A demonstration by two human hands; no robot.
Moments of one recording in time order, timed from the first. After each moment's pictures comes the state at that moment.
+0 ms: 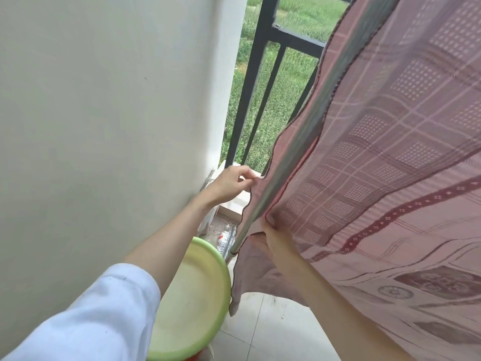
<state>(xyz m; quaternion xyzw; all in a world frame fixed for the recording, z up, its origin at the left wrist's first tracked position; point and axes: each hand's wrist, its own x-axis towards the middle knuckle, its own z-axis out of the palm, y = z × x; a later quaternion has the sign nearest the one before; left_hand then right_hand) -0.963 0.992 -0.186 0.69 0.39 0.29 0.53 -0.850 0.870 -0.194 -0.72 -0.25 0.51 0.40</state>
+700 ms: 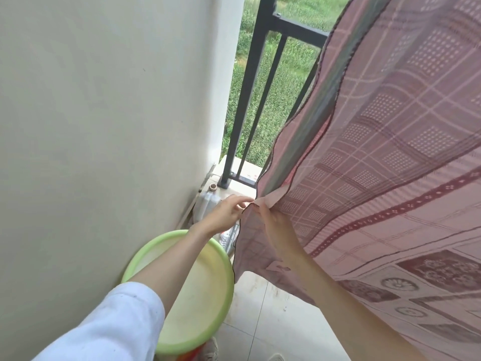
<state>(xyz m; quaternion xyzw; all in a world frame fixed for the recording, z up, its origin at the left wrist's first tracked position) -0.973 0.952 -0.268 0.73 0.45 0.19 0.48 -0.847 0.871 -0.191 -0.72 -0.50 0.39 0.30</state>
